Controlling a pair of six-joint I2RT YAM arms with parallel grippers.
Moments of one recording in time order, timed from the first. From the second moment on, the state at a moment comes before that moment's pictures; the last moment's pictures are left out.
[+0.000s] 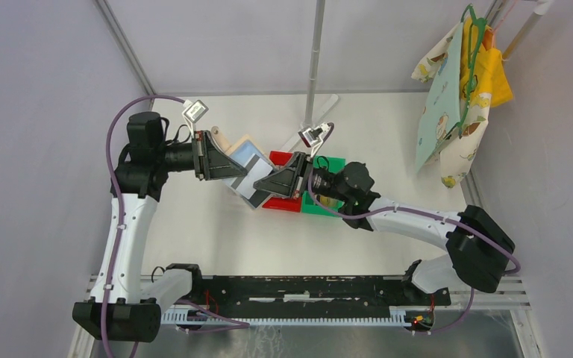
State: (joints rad) left arm -0.03 1.04 1.22 -0.64 1.33 -0.44; right arm 0.91 1.43 0.83 0.98 -0.48 1.20
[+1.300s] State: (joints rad) left arm -0.03 1.10 1.31 -0.81 1.37 -0.33; right arm 0.92 1.27 0.69 0.92 -0.46 1.13
